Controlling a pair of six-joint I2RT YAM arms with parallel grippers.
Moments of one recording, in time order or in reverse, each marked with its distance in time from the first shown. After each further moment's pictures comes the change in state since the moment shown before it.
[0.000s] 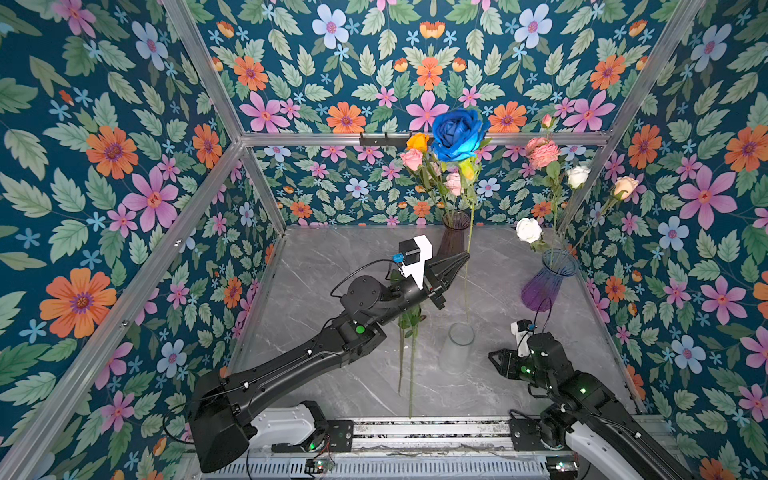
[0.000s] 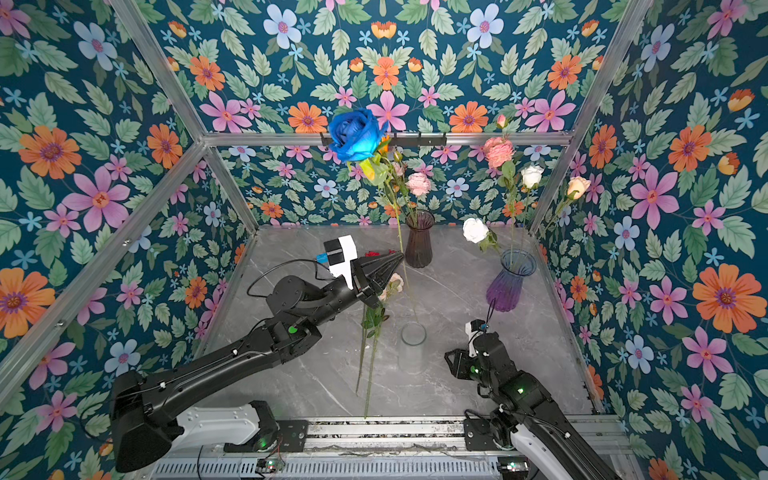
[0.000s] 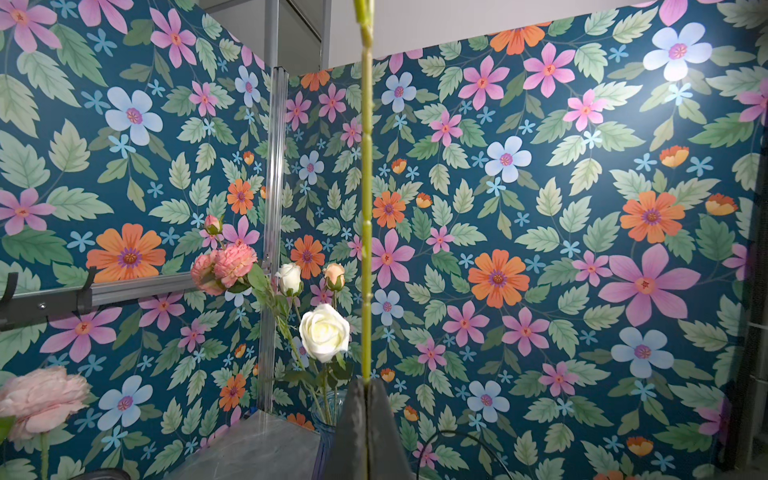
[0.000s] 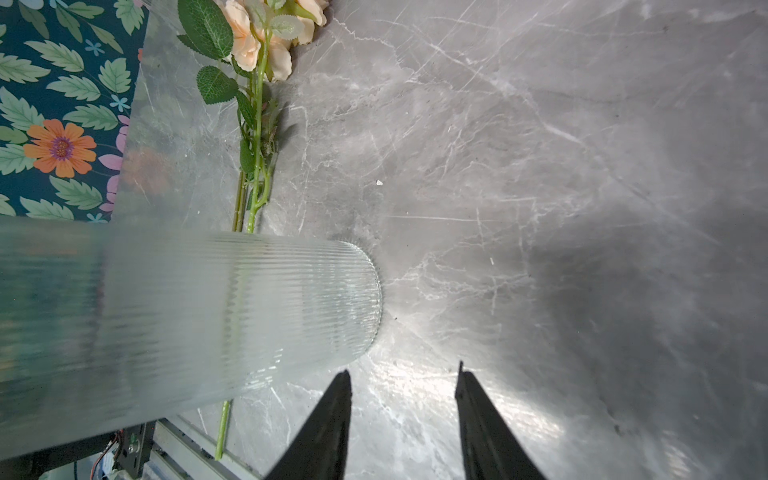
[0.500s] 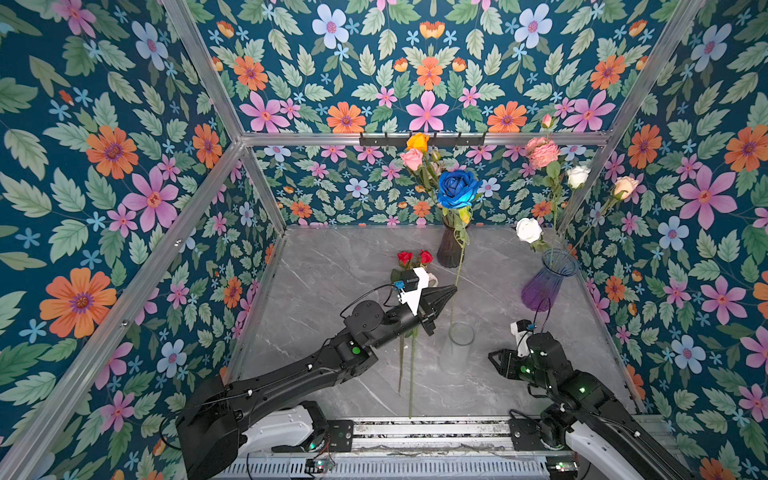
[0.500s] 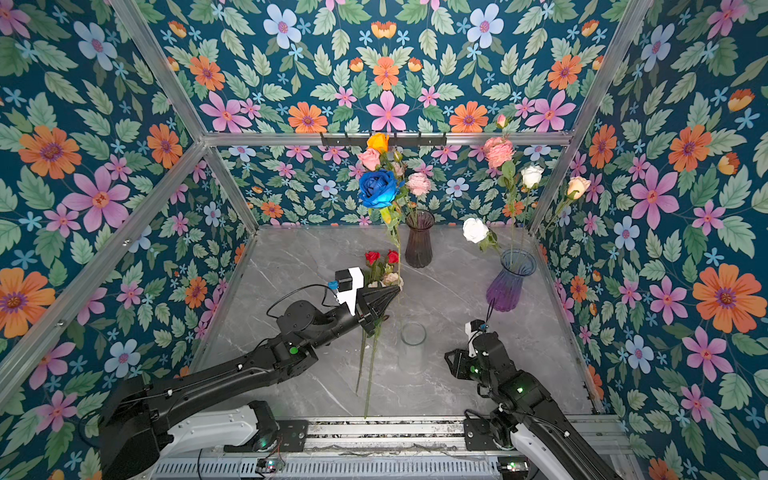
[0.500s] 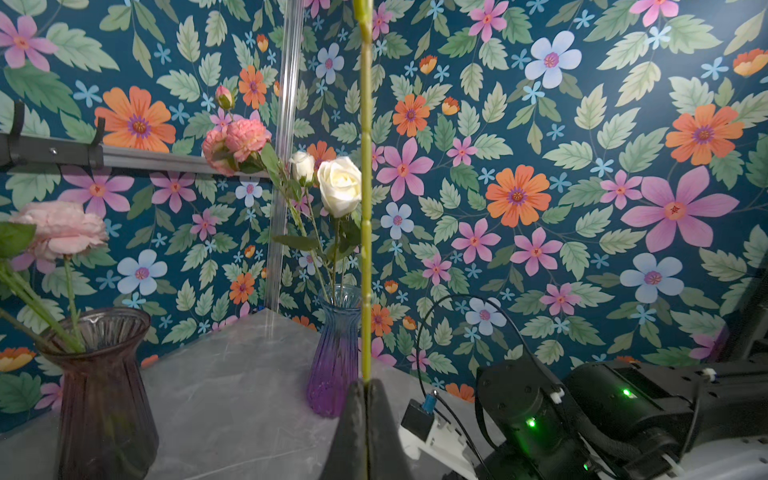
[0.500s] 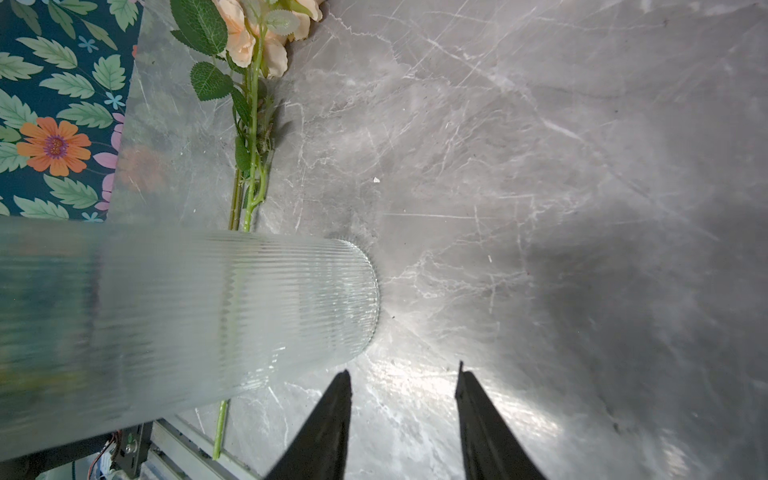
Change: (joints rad) left arm -0.007 -0.063 -0.278 0.018 -0.045 -0.045; right arm 0.000 0.013 -0.001 0.000 0.000 0.000
